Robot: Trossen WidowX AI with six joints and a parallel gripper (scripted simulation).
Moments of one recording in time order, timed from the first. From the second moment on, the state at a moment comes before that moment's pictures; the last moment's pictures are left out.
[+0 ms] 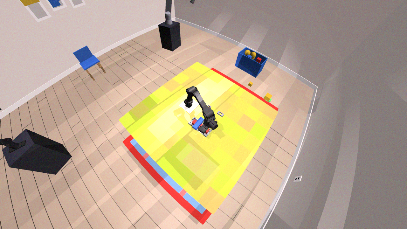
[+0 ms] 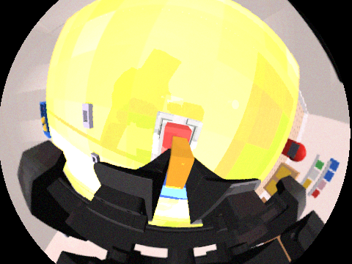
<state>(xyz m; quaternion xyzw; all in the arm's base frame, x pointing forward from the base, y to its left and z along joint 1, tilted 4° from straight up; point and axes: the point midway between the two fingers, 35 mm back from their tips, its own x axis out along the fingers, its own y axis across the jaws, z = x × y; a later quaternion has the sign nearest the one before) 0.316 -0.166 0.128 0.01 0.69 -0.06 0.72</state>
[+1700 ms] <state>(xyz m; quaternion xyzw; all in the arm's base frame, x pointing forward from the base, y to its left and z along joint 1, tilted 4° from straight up) 0.314 -0.167 0.108 0.01 0.70 -0.06 0.72</state>
